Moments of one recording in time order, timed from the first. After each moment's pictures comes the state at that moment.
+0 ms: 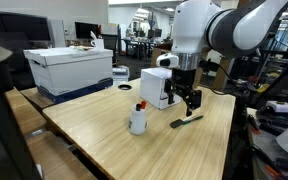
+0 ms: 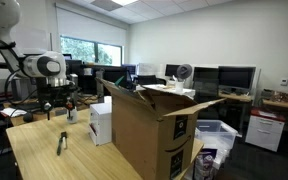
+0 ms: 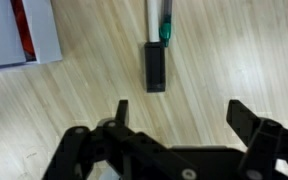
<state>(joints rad) 0.20 0.09 0.18 -2.51 -0.17 2.50 -0.61</state>
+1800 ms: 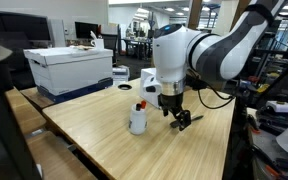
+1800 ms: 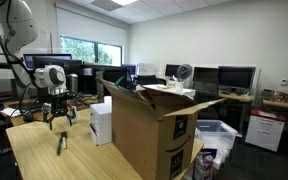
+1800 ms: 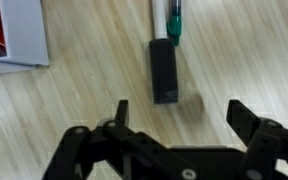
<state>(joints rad) 0.27 0.34 0.18 -2.32 -0.45 2.38 -0.27</state>
